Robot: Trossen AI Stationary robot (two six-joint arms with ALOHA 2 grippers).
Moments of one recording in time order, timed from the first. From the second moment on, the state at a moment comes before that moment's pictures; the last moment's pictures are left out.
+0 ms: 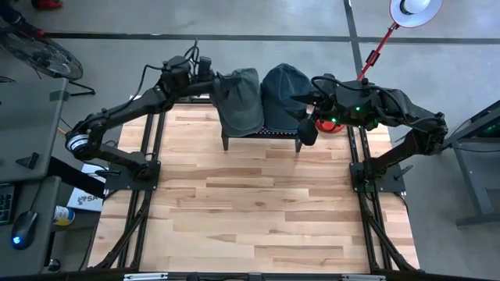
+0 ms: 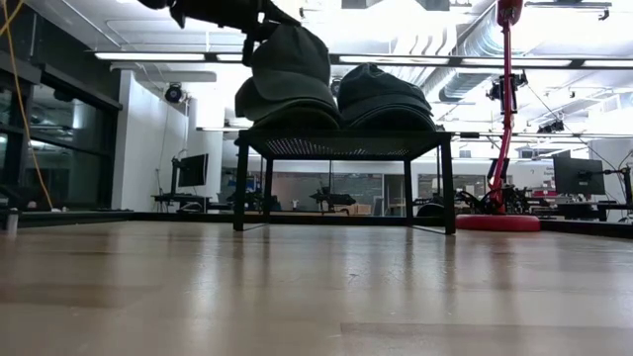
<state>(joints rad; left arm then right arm) 0.63 1.31 1.18 0.15 0.35 -0.65 0.03 1.41 1.95 -0.94 0.45 0.23</state>
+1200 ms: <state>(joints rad) 0.56 1.28 1.23 0.21 0.26 -0.21 0.03 1.40 1.95 -0.98 0.45 0.23</state>
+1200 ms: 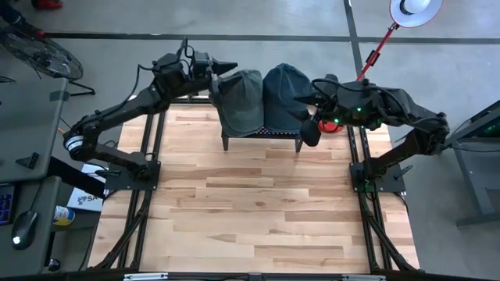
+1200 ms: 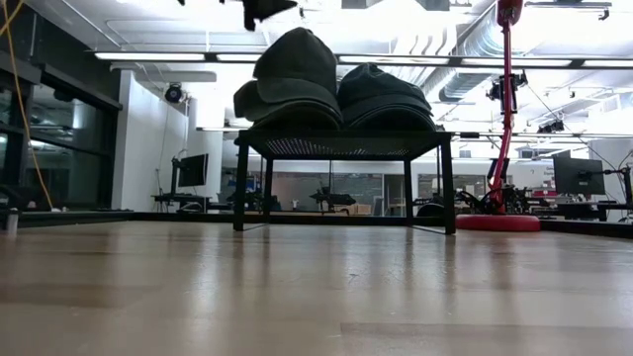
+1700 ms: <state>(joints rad) 0.56 1.15 1.38 -0.07 0.27 -0.13 0.03 1.36 1.95 -1.02 0.47 0.15</state>
